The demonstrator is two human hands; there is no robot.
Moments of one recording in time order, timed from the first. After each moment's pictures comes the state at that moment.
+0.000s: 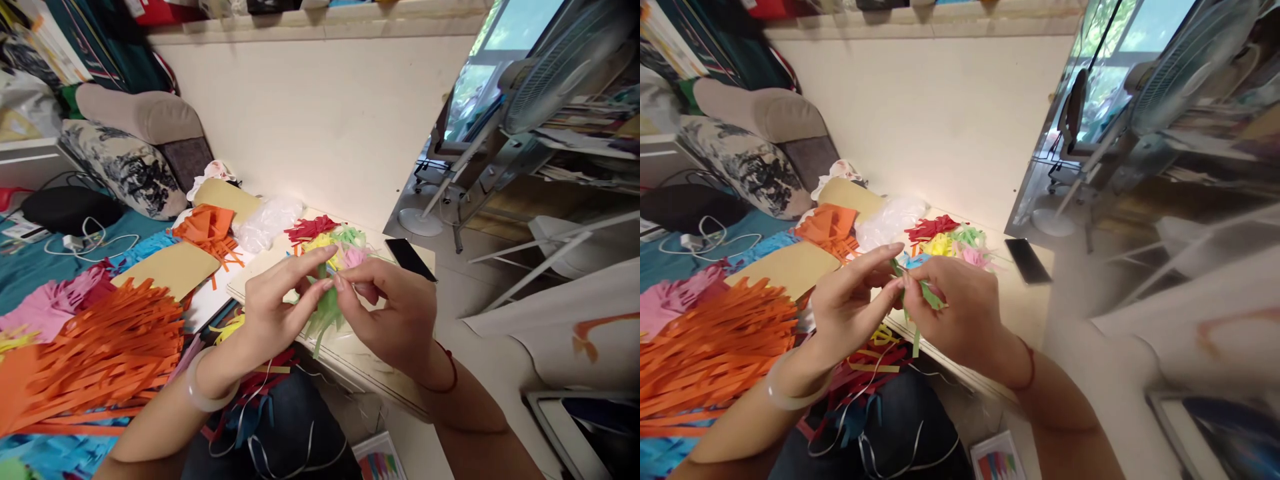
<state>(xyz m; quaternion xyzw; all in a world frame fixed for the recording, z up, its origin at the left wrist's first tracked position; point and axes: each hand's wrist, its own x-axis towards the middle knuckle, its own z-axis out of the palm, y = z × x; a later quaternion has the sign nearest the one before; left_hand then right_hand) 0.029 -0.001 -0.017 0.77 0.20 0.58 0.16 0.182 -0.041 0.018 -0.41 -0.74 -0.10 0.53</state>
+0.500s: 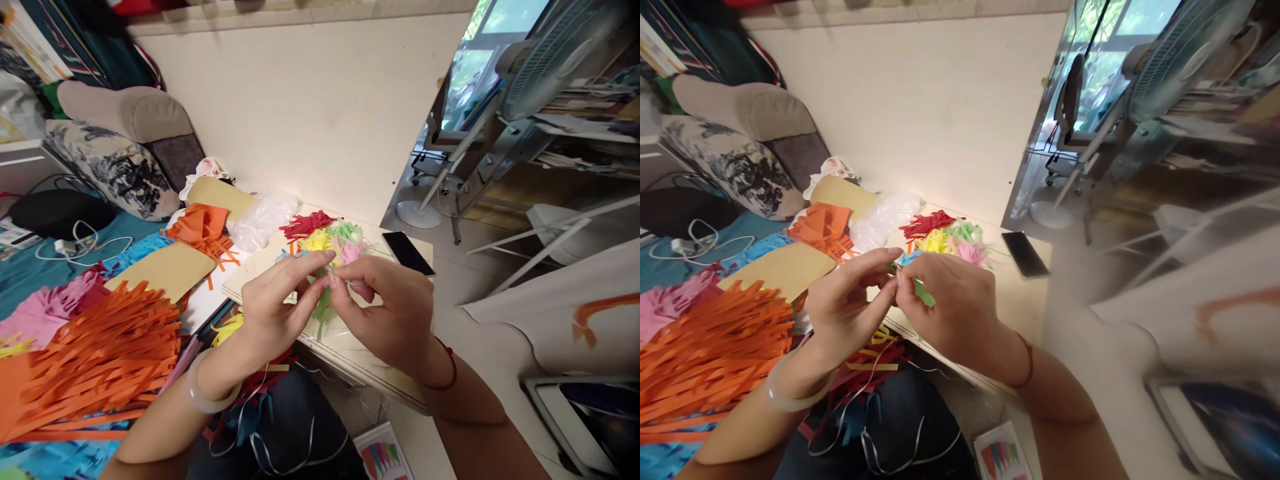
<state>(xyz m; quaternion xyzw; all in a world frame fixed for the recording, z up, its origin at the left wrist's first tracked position) 0.038 -0.002 -0.019 0.77 0.21 0.60 0.07 0.183 -0.042 0.018 -0.41 -0.74 -0.14 0.51</state>
